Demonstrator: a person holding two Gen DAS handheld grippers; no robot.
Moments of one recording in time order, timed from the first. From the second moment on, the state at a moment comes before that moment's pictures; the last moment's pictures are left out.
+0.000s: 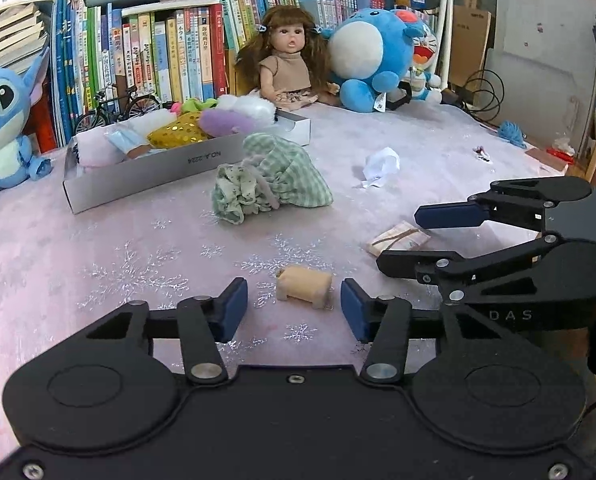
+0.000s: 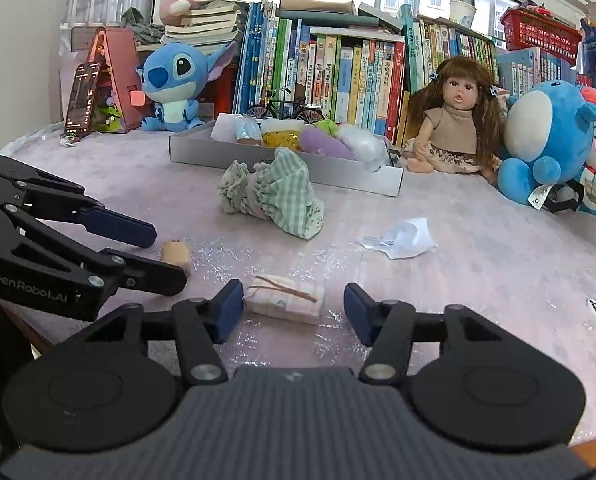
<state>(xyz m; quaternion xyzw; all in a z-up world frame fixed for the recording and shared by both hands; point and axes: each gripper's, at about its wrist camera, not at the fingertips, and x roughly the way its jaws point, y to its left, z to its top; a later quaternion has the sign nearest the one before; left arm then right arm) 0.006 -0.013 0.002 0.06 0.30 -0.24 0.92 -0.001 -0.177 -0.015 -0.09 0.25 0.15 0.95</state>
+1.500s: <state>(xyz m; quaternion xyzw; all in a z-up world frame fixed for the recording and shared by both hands) 0.108 0.030 0.054 -0.05 0.31 -0.08 0.95 0.094 -0.180 0.041 0.02 0.26 0.12 0.96</state>
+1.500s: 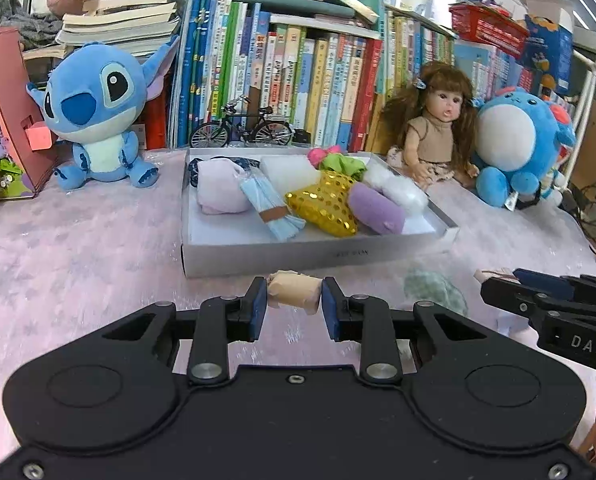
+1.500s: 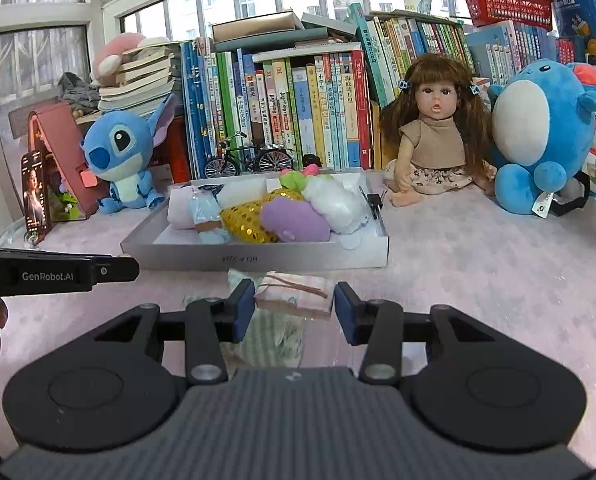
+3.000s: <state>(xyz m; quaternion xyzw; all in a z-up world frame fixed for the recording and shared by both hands) 0.281 0.068 0.020 -0.13 0.41 -0.03 0.90 0.270 -0.164 0.038 0.01 0.40 0.10 0.91</state>
